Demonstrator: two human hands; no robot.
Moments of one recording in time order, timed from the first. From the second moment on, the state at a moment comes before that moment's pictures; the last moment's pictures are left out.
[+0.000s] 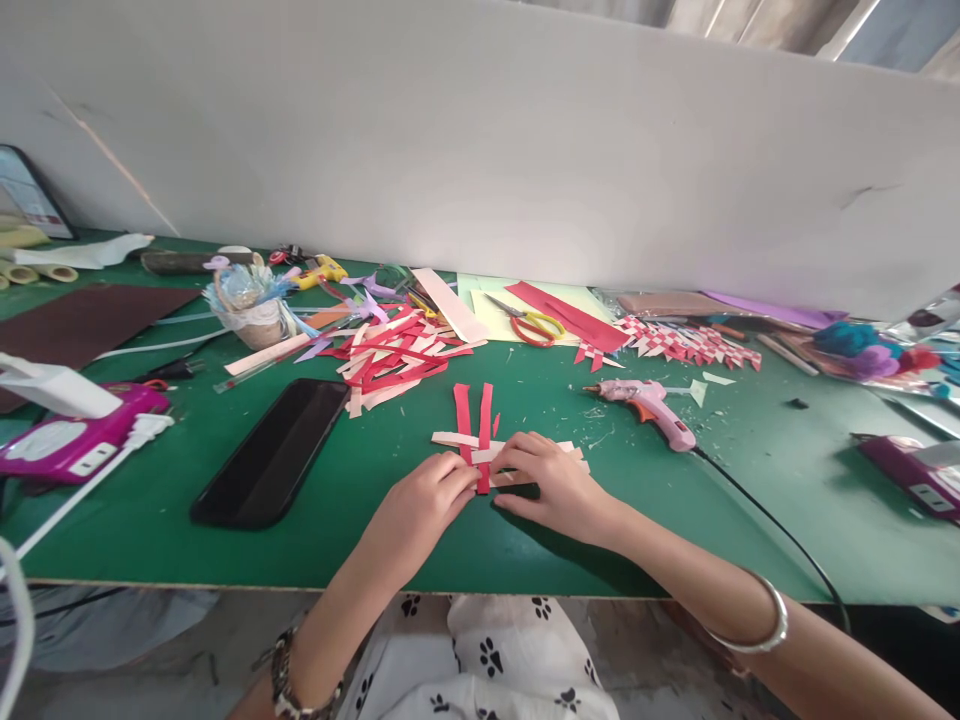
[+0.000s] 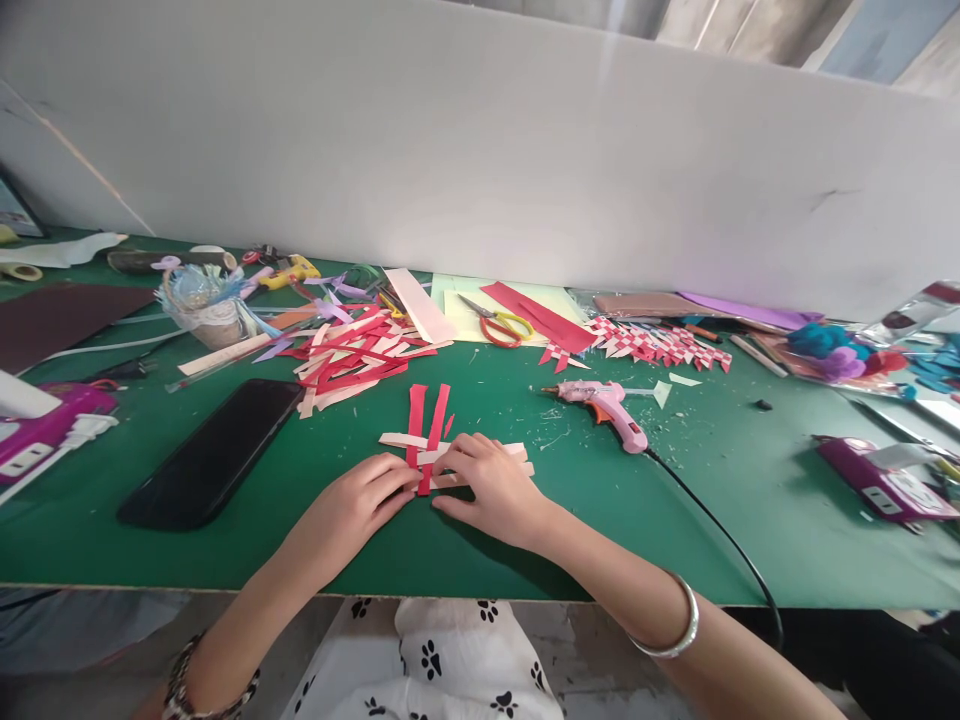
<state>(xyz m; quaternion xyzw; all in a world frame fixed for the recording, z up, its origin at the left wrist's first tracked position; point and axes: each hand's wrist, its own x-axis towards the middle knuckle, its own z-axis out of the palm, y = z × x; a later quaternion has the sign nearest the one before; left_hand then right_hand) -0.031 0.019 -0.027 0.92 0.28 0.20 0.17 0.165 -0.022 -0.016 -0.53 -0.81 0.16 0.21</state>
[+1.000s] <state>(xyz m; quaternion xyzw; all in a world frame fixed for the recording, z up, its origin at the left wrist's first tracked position) -0.031 0.022 -0.027 0.92 0.27 0.22 0.15 0.158 -0.002 -0.014 -0.52 -0.82 0.17 0.19</state>
